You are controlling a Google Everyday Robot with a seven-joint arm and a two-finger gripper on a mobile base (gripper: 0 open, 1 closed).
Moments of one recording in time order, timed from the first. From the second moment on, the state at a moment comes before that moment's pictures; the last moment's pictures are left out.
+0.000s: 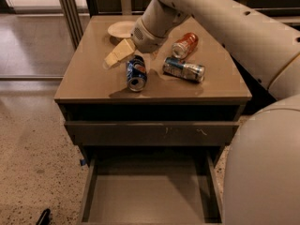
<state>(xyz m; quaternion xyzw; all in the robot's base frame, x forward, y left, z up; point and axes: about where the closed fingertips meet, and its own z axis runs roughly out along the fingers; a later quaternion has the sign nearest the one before) 0.666 0.047 0.871 -0.33 0.90 0.22 0.18</state>
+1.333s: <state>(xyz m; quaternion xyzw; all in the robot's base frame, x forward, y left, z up) 0.675 0.050 0.820 -0.31 0.92 0.21 0.13</state>
